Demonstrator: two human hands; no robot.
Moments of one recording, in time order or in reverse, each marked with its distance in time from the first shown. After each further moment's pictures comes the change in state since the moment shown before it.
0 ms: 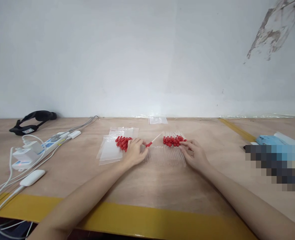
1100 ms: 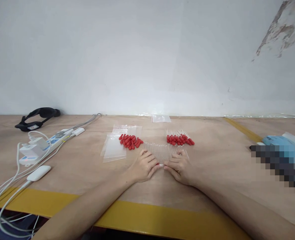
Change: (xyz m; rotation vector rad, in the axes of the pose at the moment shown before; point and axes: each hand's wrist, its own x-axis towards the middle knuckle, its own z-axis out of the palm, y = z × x) left_hand -0.046 0.015 0.001 0.021 -0.087 0.558; right_hand -0.021 -0.062 0.023 -0.099 -0.336 -0.517
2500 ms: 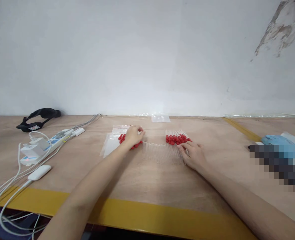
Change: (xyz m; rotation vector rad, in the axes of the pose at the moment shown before) left_hand 0.057 -0.102 -0.010 -0.012 0.048 -0.750; right_hand -0.009 0.049 -0.011 -0.181 0.153 0.559
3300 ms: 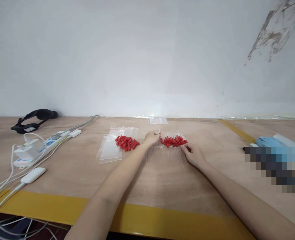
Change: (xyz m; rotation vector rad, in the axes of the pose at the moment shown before) left_hand 0.019 0.070 0.066 -0.302 -0.254 -0.277; right_hand 0.006 0.042 0.016 0.327 -0.146 0.296
